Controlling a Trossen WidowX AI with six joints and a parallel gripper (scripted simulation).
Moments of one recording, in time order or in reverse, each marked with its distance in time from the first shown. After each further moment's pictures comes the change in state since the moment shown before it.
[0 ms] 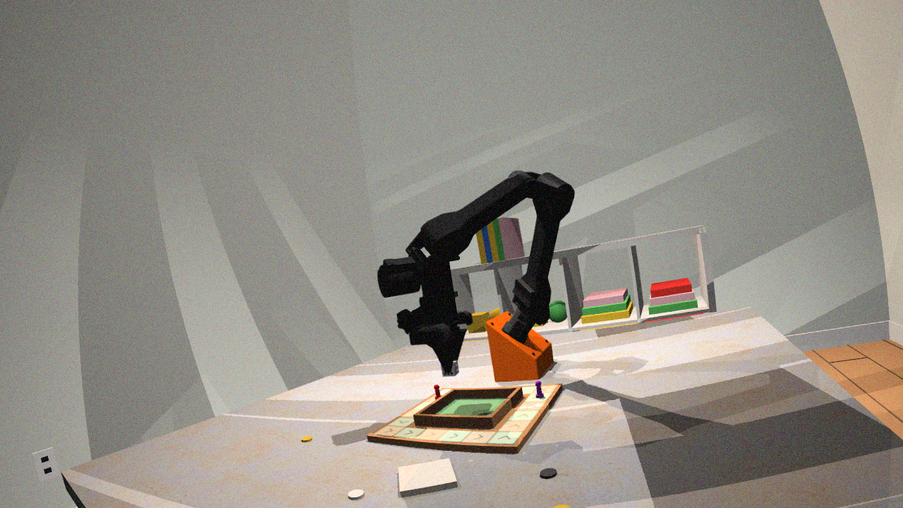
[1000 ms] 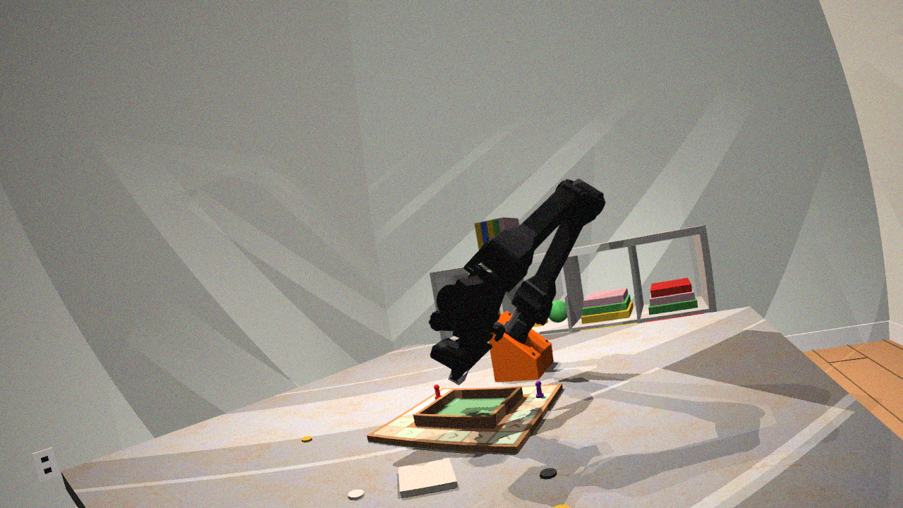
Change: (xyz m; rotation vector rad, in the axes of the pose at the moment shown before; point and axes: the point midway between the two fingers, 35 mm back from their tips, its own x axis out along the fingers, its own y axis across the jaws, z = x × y) arm 0.023 -0.007 -0.026 0.188 -0.517 -0.156
